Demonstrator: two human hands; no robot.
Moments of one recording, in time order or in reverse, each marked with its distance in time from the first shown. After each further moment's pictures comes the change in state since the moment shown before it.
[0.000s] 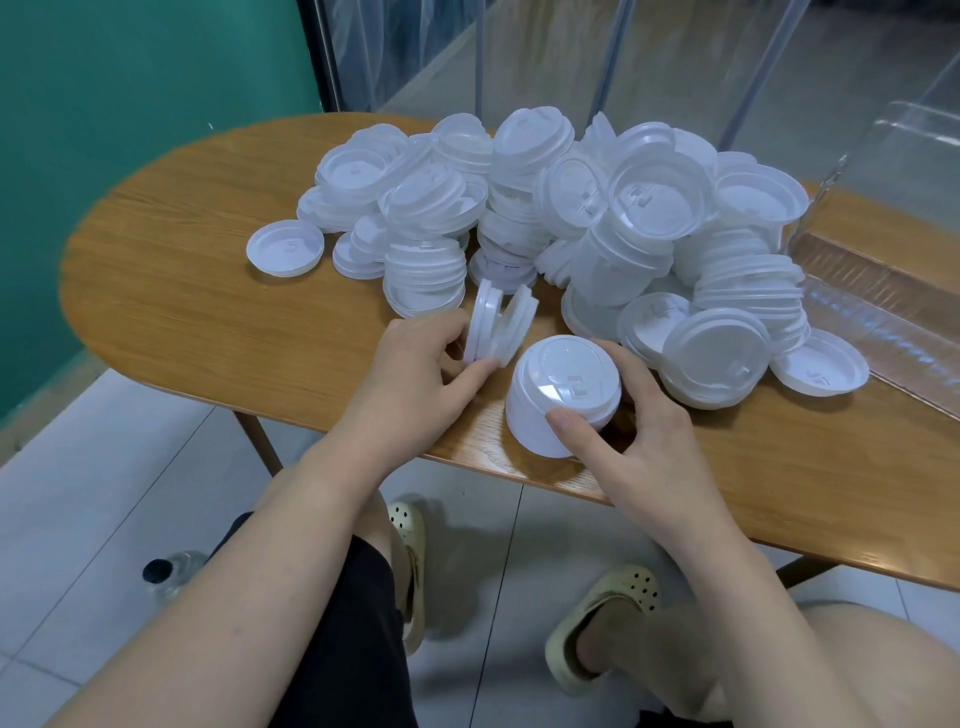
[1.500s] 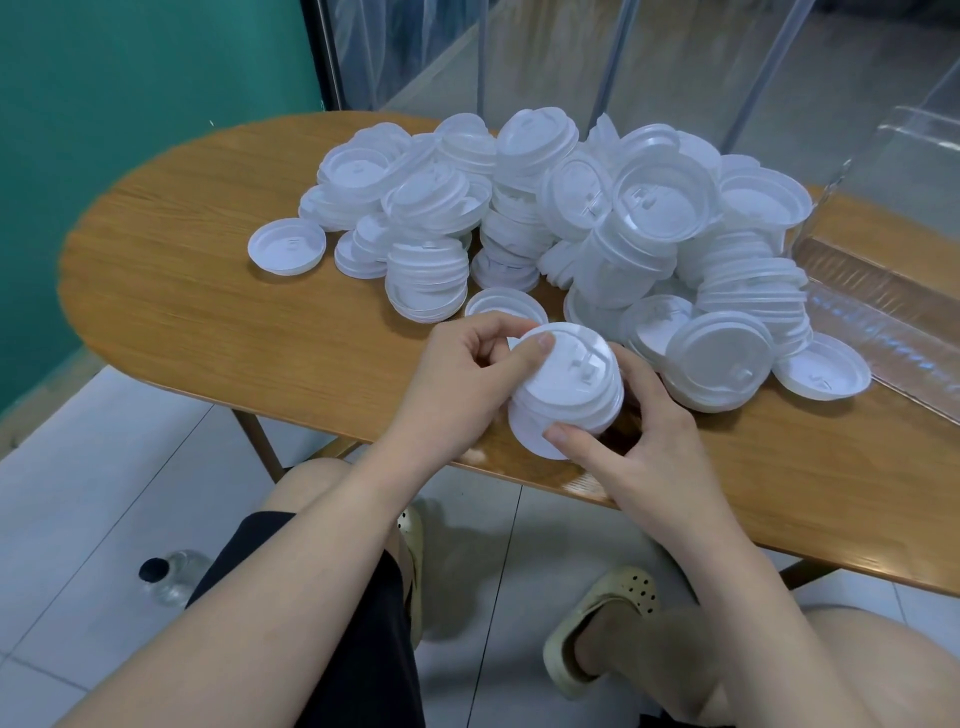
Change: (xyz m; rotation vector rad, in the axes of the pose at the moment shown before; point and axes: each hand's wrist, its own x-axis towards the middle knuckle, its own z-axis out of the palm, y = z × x) left_hand 0.003 0.037 0.023 -0.660 0.028 -0.225; right_hand -0.002 -0.005 -0.002 -0.007 0.011 -0.027
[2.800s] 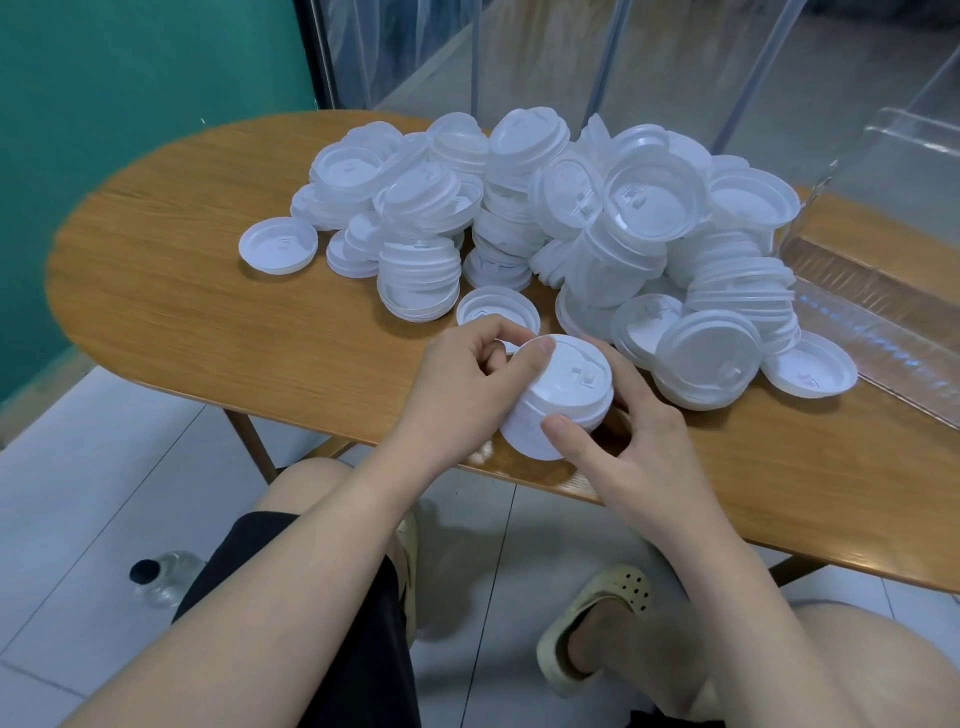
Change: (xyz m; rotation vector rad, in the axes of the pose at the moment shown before) left_hand 0.000 -0.004 0.007 0.127 0.013 0.007; right_hand 0.000 0.008 0.001 0.026 -0.037 -0.032
